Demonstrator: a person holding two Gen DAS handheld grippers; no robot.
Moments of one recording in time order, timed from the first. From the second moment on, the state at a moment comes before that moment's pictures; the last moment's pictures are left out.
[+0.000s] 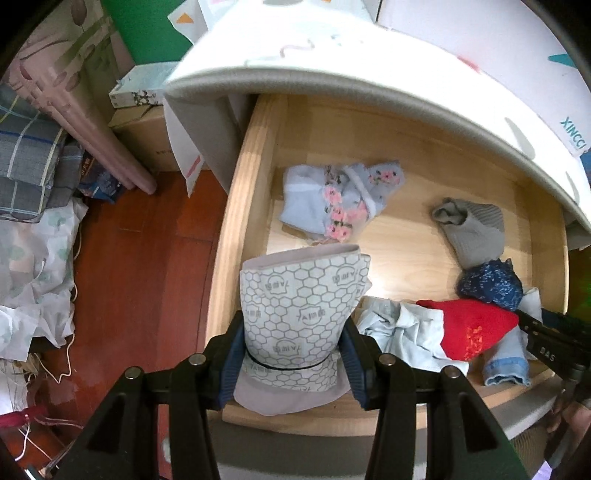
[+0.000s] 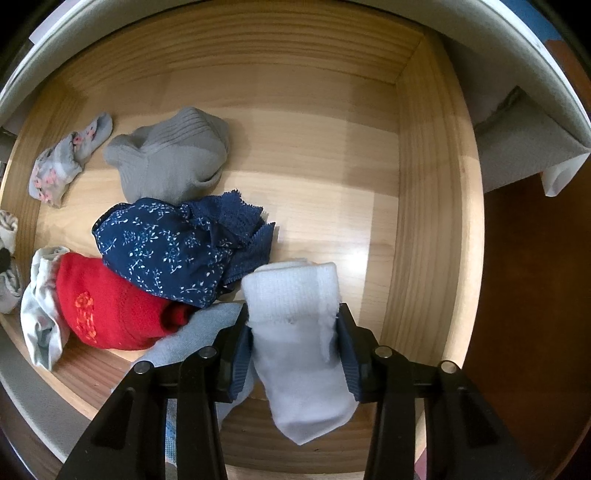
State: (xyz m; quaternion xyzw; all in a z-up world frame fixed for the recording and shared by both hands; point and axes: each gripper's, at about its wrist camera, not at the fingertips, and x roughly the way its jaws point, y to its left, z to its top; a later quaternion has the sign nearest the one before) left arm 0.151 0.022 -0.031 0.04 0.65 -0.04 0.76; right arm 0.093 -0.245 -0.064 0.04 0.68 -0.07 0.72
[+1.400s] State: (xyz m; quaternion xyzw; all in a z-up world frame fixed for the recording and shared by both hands) left arm 0.241 -0.058 0.229 0.07 0.43 -0.13 0.89; right arm 0.094 -0.259 -0.066 0.06 0.68 -0.07 0.73
